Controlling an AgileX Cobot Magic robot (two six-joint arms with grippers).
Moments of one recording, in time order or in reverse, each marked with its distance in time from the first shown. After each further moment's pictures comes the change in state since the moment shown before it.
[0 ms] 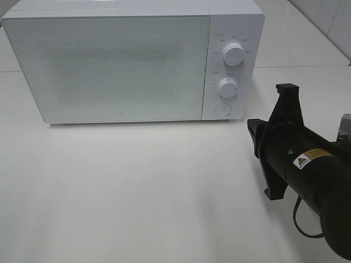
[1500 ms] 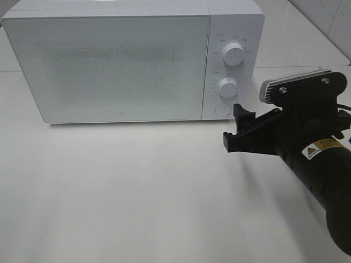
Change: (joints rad) left arm 0.000 0.000 0.000 0.000 0.000 0.000; right arm -0.001 -0.043 0.001 -0.001 -0.086 -1.714
